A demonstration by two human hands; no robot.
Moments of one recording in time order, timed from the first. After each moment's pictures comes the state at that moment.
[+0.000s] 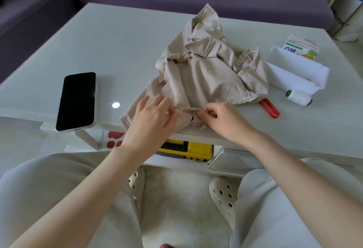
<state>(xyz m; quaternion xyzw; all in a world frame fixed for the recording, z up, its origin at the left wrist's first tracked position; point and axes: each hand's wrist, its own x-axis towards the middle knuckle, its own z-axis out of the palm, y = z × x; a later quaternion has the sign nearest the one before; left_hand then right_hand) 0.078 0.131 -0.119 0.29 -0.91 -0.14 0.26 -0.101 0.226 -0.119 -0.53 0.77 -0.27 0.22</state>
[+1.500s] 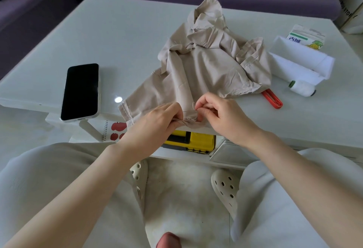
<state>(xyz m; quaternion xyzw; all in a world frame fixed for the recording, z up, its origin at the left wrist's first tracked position) 0.098 0.145 -0.111 0.20 -0.94 -0.25 0.16 -0.079 0.243 -0.110 -0.61 0.67 -0.36 0.20</state>
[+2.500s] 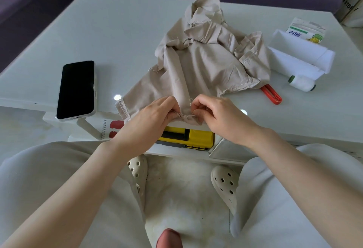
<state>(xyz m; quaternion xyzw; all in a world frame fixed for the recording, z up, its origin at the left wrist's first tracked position) 0.097 0.141 -0.113 0.21 -0.92 -0.28 0.17 -0.077 0.245 -0.109 -0.63 0.67 -0.32 0.21</state>
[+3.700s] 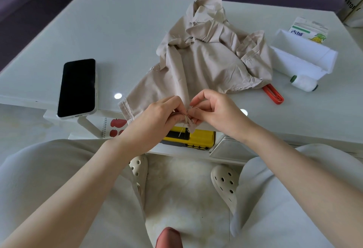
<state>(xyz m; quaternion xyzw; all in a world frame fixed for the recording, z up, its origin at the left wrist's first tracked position) 0.091 0.146 -0.109 0.21 -0.90 -0.35 0.17 -0.065 0.238 -0.103 -0.46 0.64 -0.46 0.41</state>
